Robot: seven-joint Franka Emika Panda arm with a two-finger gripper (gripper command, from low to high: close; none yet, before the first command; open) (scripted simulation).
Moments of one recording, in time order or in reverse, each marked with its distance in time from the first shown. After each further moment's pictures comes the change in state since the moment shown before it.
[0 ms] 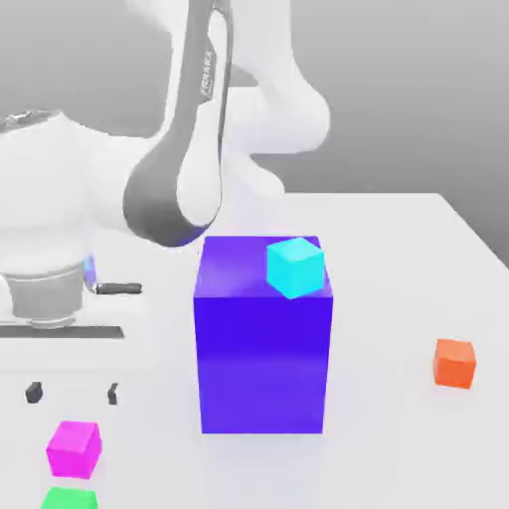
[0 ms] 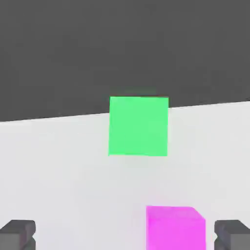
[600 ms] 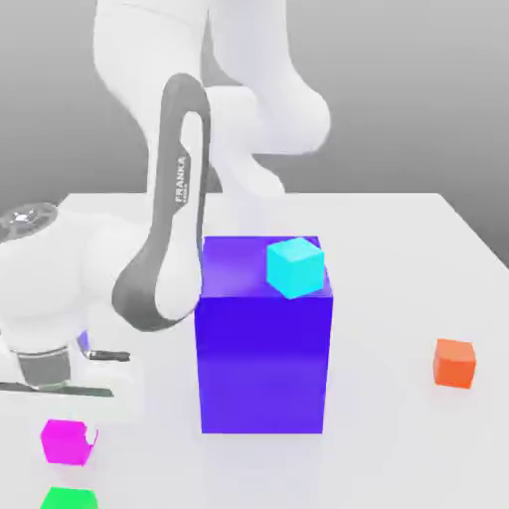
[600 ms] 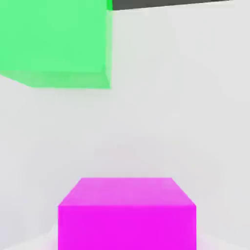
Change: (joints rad) arm -0.043 0.051 0.026 0.002 -0.011 0.028 -0.014
